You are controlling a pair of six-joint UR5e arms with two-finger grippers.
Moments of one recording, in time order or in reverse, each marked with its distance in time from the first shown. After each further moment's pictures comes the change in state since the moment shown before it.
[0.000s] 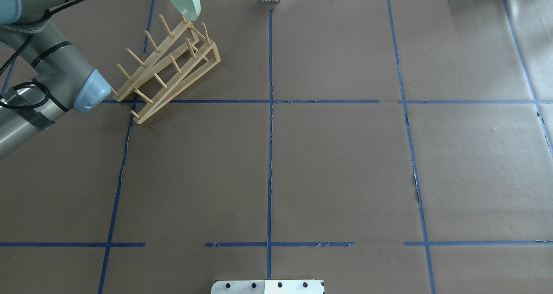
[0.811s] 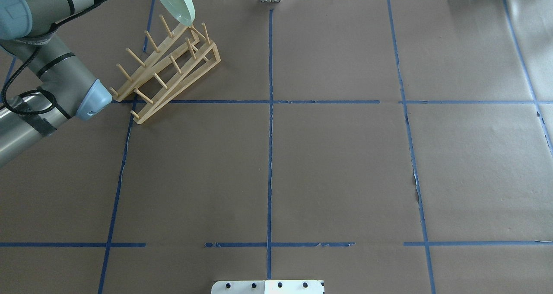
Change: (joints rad) left arm 0.023 -0.001 0.043 -0.027 0.051 0.001; right arm 0.000 0.000 0.000 0.000 0.000 0.000
